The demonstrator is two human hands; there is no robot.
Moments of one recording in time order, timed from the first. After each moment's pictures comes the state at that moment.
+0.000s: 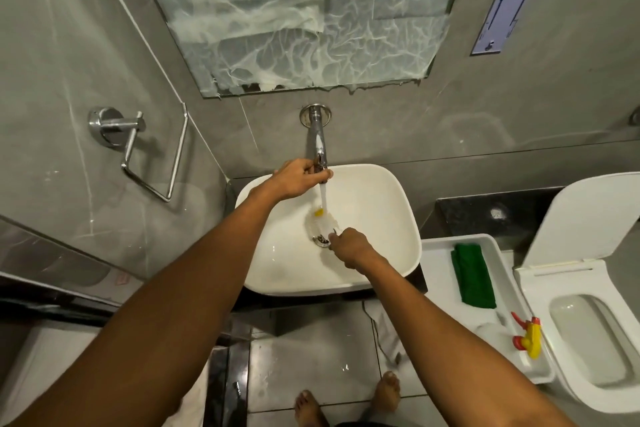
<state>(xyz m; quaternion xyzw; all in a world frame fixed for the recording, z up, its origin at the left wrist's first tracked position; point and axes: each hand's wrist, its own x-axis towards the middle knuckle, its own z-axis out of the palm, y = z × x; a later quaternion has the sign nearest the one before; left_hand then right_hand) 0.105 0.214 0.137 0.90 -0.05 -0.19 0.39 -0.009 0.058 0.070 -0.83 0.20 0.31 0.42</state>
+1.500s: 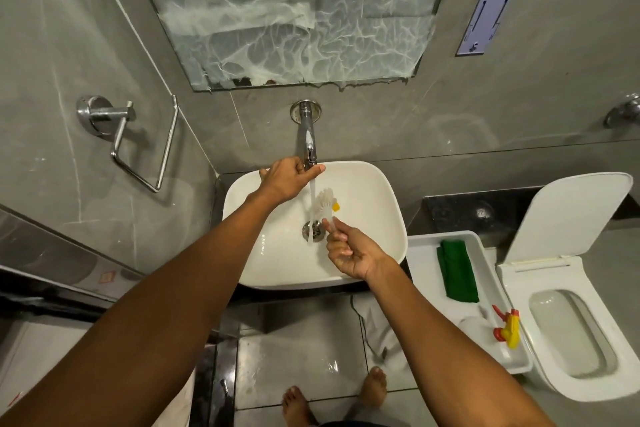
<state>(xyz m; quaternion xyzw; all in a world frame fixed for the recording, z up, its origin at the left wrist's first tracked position) 0.082 0.200 0.137 0.94 0.00 -0.08 0.32 -0.030 0.024 0.065 -0.24 0.29 0.37 0.85</state>
